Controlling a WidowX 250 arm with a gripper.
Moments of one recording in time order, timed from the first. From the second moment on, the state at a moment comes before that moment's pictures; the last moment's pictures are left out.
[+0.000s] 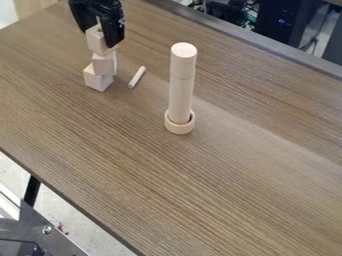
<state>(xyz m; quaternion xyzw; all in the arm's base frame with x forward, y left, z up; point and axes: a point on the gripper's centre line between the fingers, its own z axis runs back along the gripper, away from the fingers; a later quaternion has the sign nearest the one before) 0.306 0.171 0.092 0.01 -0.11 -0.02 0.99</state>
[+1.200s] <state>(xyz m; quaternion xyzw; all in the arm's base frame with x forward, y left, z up) 0.307 0.151 0.152 0.02 -0.21 -0.02 0.98</state>
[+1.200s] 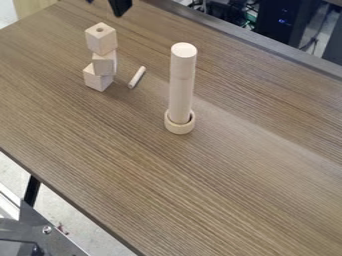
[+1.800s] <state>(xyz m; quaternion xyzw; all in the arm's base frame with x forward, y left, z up) 0.308 0.105 0.181 0.00 -0.25 -0.08 0.96</state>
